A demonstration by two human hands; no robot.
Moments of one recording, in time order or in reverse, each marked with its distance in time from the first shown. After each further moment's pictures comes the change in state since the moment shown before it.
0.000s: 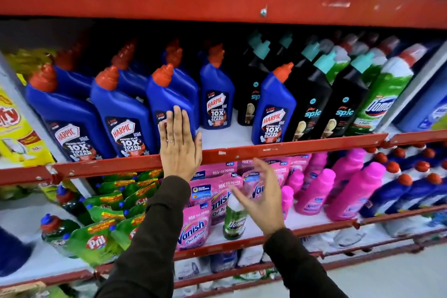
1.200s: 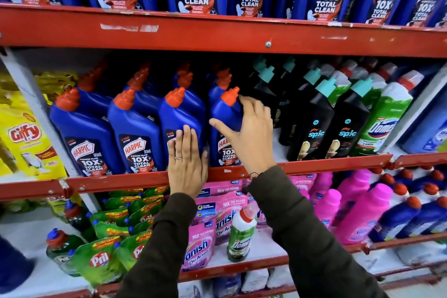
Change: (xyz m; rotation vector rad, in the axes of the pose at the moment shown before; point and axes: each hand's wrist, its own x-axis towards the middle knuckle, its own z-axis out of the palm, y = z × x) left_hand -0.002 -0.002 0.005 -0.054 0.015 0.019; right_hand 0.123 -0.151 -0.010 -0.361 0.221 -0.289
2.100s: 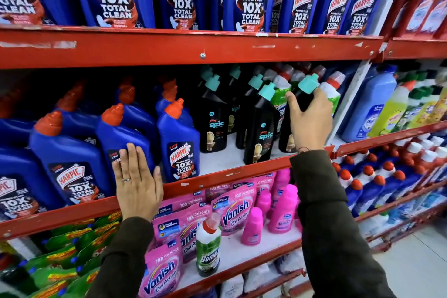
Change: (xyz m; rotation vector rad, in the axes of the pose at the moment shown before) left_hand -0.003 0.000 0.003 -0.071 -0.023 -0.018; right_hand 0.044 0.148 -0.131 -0.115 0.419 0.412
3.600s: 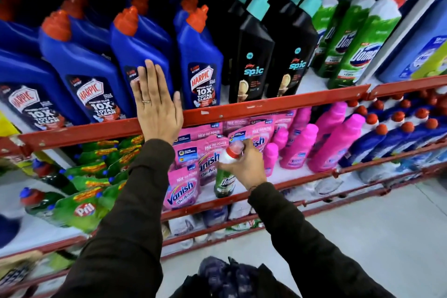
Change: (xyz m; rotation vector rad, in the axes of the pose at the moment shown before) left_hand 0.002 0.001 0.000 0.121 0.017 0.023; right_hand -0.271 0.062 0.068 0.138 -0.914 0.244
